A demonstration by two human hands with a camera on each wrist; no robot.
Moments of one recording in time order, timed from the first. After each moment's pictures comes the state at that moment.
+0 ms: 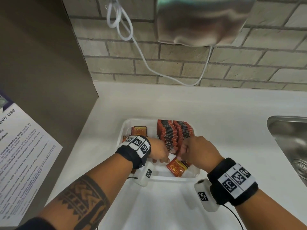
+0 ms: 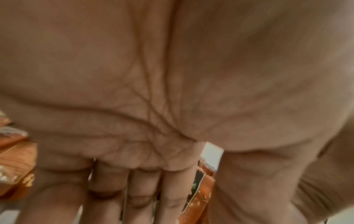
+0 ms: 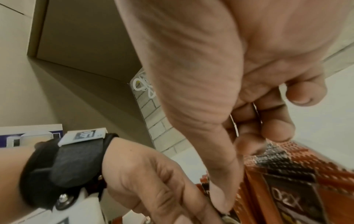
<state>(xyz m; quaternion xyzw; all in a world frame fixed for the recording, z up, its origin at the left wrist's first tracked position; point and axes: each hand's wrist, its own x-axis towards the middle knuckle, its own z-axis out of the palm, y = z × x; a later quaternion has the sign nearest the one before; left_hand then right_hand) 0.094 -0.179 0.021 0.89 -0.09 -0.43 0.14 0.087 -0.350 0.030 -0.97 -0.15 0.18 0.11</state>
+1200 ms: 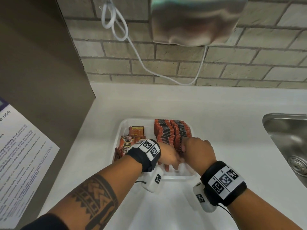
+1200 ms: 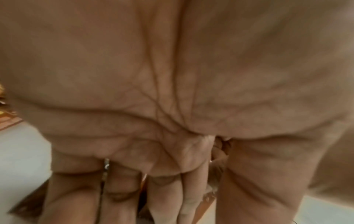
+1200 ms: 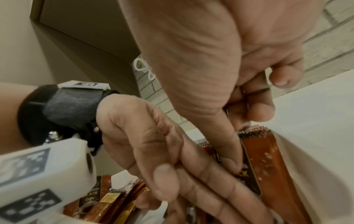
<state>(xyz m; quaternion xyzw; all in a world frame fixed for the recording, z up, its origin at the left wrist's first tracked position) 0.090 -0.218 0.011 0.85 -0.15 -0.47 0.20 0.084 -0.356 0.002 -0.99 -0.15 0.06 0.00</state>
